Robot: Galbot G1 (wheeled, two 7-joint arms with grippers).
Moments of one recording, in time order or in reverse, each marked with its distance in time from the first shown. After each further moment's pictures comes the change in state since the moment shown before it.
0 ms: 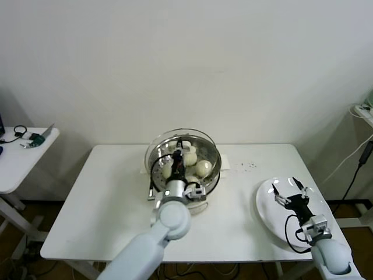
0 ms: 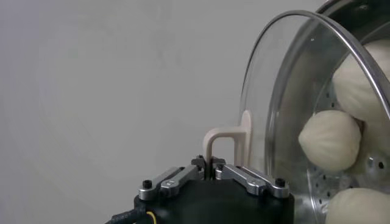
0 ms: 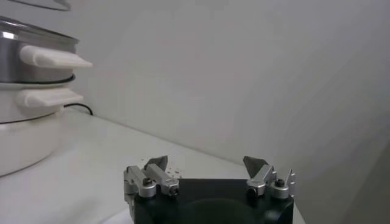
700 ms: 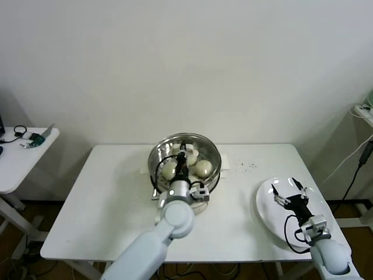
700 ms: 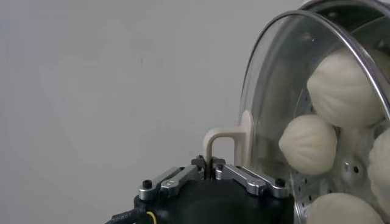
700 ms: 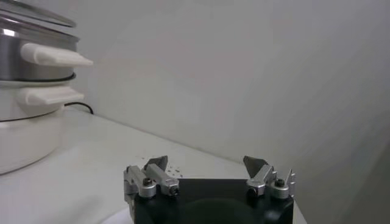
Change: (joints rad) left arm -0.024 -0.013 0.025 0.047 0.016 0.000 0.037; right arm 0.003 0.007 0.001 -0.006 -0.009 0.003 -0.002
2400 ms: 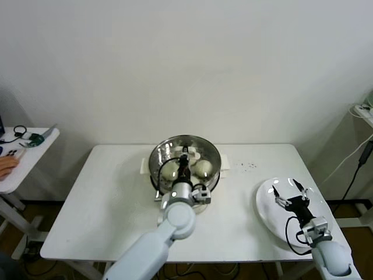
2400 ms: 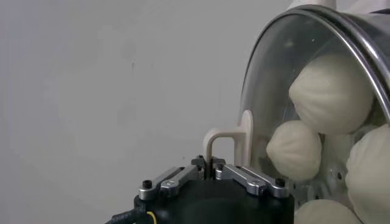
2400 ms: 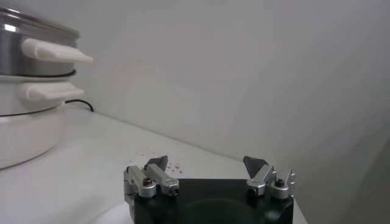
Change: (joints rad) left arm -0.005 -0.001 0.021 0.039 -0.015 0.001 -0.024; right arm -0.004 0.008 0.014 -0.013 -0.005 0.014 -0.019
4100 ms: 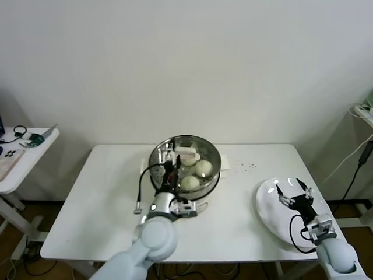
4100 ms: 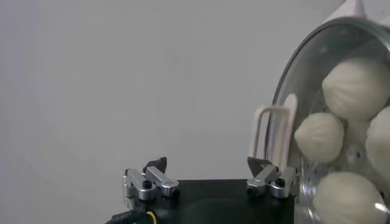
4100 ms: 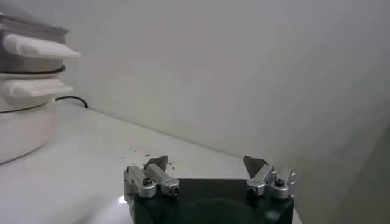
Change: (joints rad) left arm 0.143 0.164 -0.054 -0.308 -0.121 -0.001 -0.043; right arm 0.013 -0.020 0.018 -0.013 0.020 -0.030 -0.025
